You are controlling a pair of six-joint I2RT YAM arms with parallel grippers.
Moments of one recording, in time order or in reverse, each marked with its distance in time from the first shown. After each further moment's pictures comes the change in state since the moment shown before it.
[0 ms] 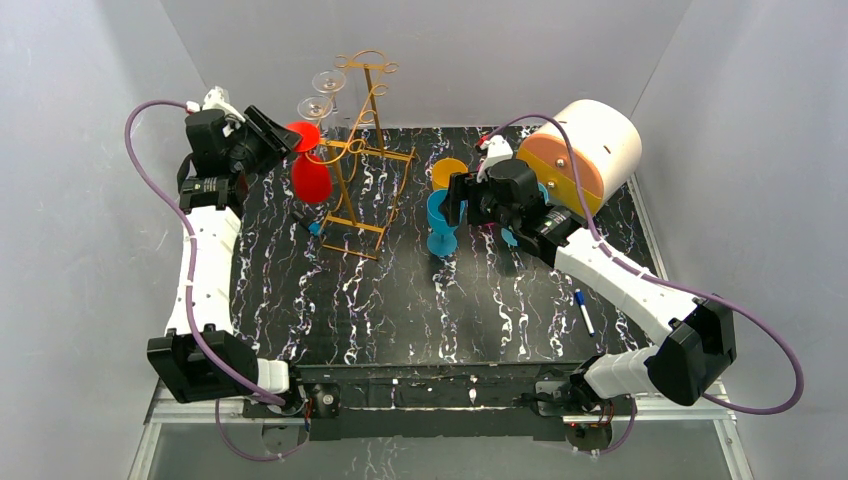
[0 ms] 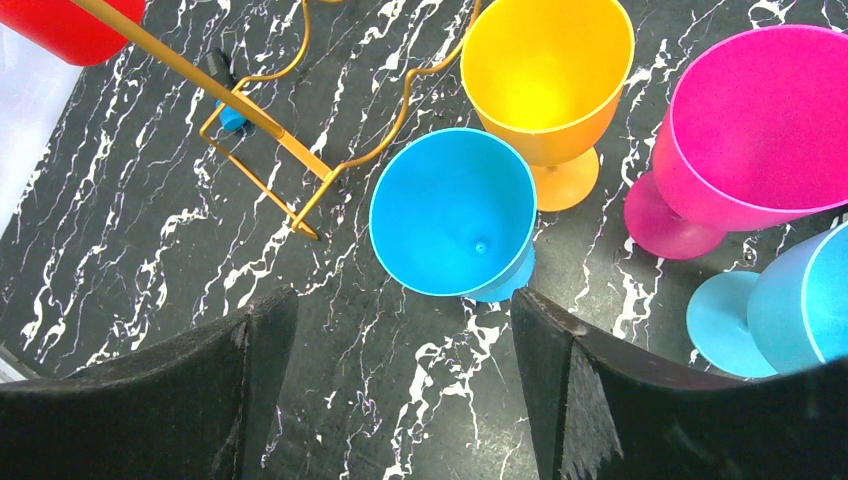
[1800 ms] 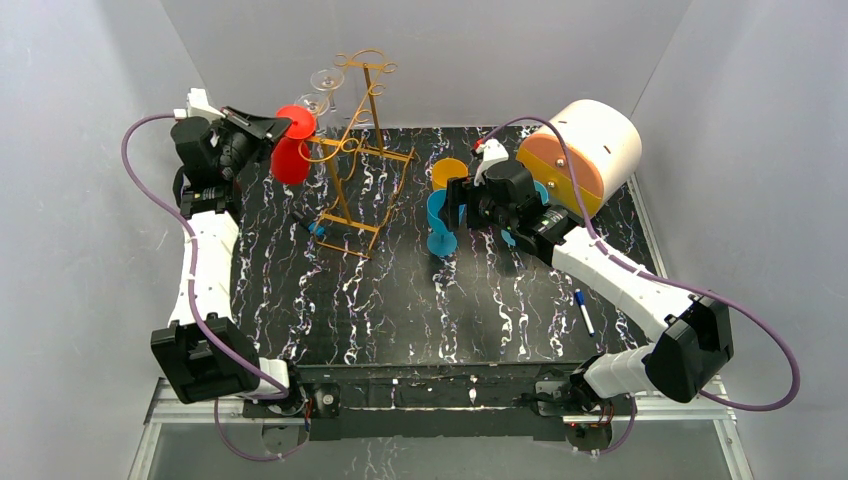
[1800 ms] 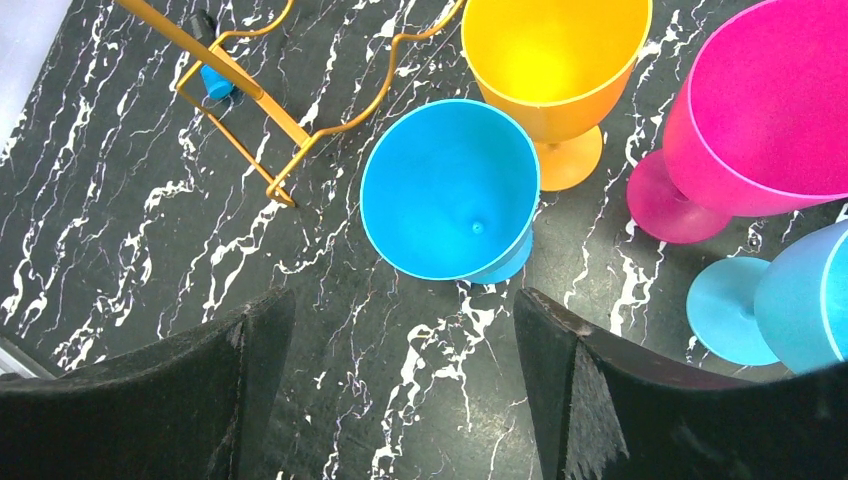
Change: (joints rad) left arm 0.084 0.012 -0.132 0.401 0.188 -0.324; right arm -0.002 0.018 0.000 -0.032 -0.025 -0.018
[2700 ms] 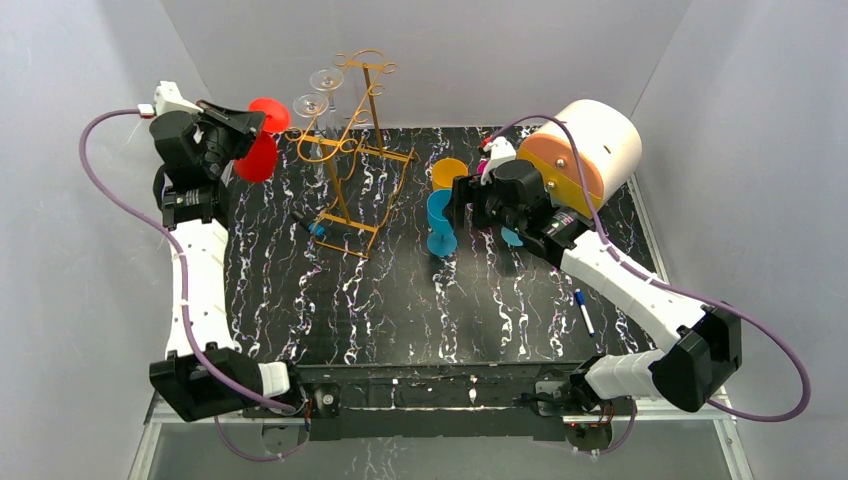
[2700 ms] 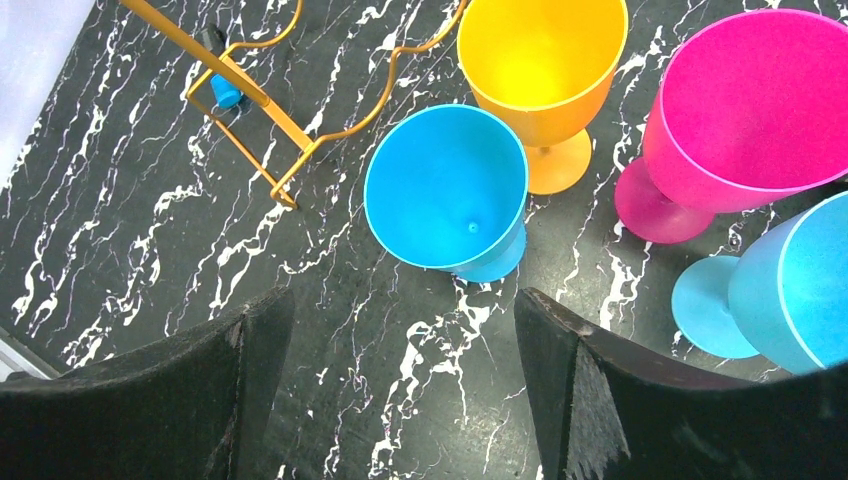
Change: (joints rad) left arm 0.018 -0.064 0.110 -0.158 -0.157 0.087; right arm -0.006 -0.050 0.000 -0.024 0.002 -0.010
